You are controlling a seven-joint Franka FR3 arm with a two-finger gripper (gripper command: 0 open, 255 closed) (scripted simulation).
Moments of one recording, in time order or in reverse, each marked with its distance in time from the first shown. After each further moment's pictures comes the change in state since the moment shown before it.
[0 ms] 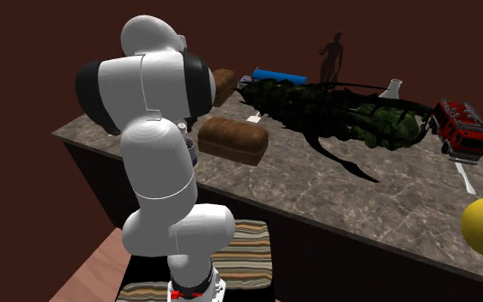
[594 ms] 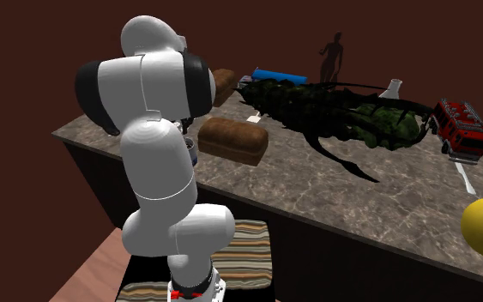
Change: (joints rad) arm 0.000 -0.005 0.000 -0.012 0.001 0.017 -0.001
